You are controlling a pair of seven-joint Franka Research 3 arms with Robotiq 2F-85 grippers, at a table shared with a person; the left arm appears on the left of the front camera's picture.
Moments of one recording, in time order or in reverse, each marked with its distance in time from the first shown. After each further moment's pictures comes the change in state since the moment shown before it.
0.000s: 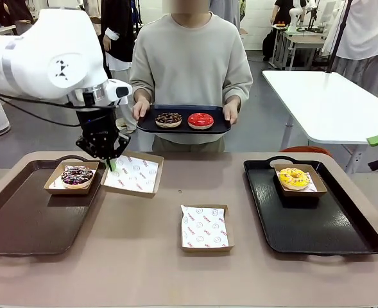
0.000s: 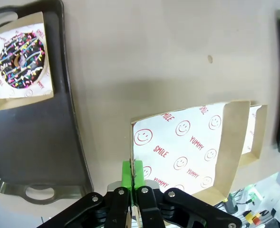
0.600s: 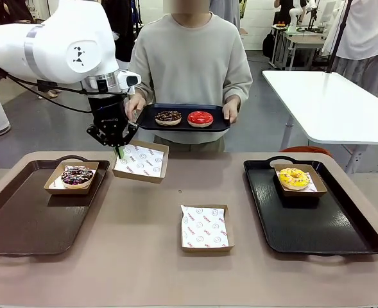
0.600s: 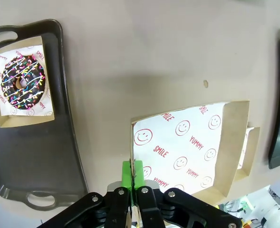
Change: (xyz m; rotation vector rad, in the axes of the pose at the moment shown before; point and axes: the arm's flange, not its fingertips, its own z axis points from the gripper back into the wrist) left arm 0.048 -0.011 0.003 0.010 0.016 0.034; right arm -0.078 -0.055 0.037 0.121 -0.256 -0.015
